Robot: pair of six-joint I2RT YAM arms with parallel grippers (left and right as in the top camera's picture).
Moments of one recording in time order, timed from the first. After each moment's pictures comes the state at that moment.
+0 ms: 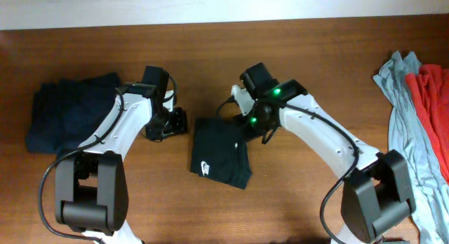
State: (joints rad) left arm -0.17 1.87 1.31 -0.93 0.21 -0.27; right arm 0.49 1.81 1.41 -0.95 -0.31 0.07
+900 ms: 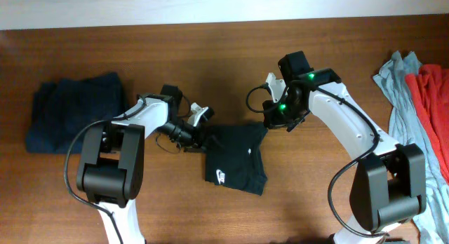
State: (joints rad) left arm -0.22 2.09 1.25 -0.87 0.88 0.19; right arm 0.26 1.82 1.41 -1.00 -0.36 0.08
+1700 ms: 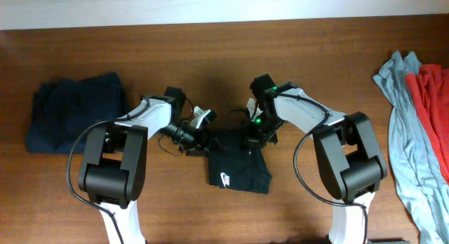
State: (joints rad) left arm -0.24 2.09 1.25 -0.89 0.88 0.13; right arm 0.37 2.09 1.37 -0.91 -0.53 0.34
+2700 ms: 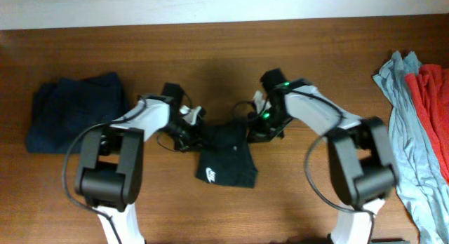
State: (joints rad) left arm -0.21 2.04 1.24 -0.80 0.70 -0.21; right arm 0.30 1.98 1.36 -0.91 -0.55 0.28
